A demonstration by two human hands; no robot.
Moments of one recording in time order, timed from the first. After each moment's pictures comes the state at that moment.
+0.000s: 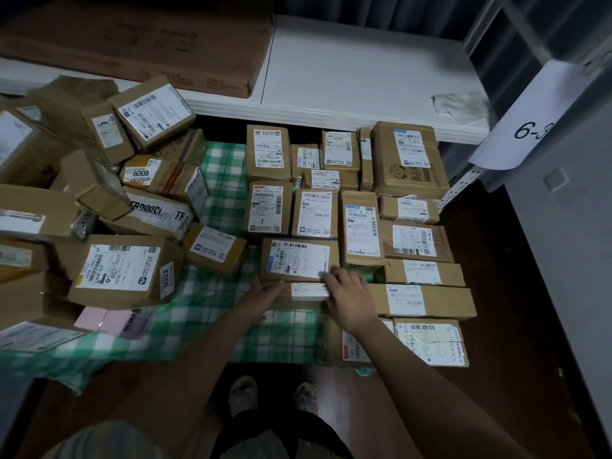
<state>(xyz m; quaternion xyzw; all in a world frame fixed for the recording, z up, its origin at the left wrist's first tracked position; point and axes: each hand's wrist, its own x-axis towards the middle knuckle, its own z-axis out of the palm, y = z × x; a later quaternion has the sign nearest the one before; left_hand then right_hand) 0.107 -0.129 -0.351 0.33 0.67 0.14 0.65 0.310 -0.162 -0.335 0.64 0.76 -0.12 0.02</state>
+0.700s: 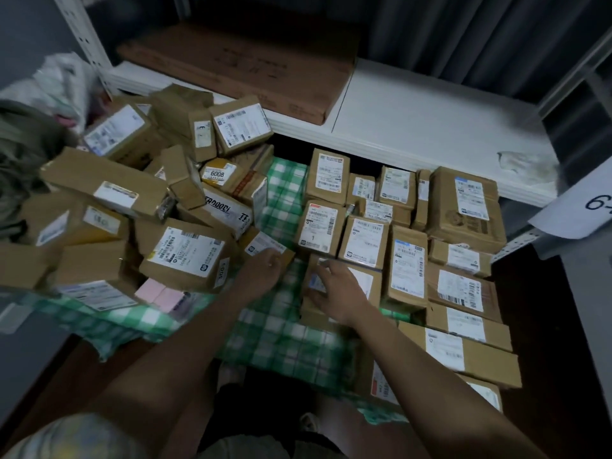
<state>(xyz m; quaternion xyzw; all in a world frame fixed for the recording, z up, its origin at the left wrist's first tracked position) 0.036 -0.105 -0.286 0.54 0.70 0.18 0.42 0.229 -0.102 -0.305 0.53 0.82 -0.22 0.01</state>
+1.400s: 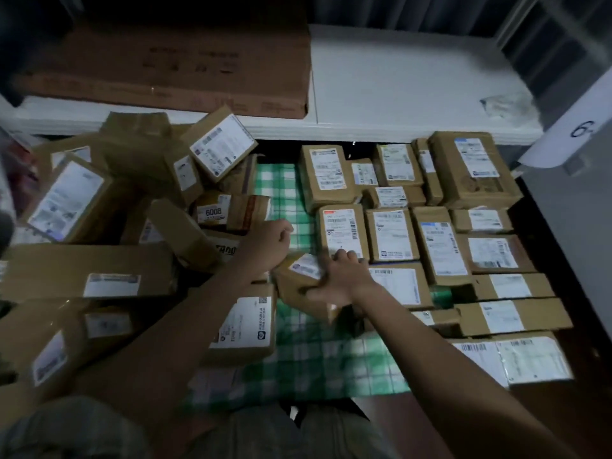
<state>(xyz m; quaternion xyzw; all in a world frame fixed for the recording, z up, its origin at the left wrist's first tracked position) -0.062 0.029 -0.268 0.75 0.56 0.09 0.32 0.103 -0.036 -0.265 0.66 0.68 -0.27 0.18</state>
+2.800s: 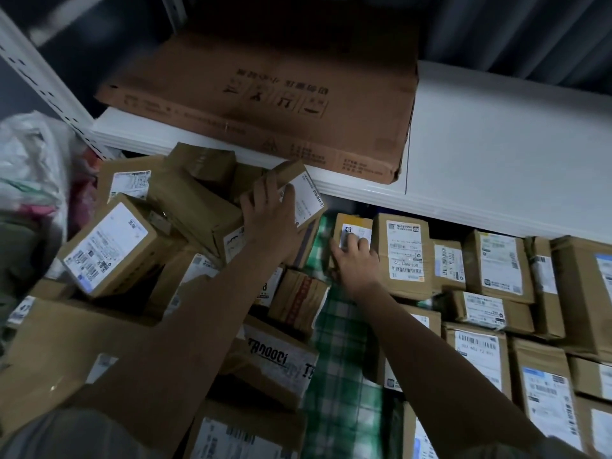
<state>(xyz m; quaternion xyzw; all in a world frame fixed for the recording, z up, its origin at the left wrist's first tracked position) -0.107 0.212 -0.248 0.70 0.71 0.00 0.03 0.061 0.200 -0.329 0.59 0.79 -0.05 0.17</state>
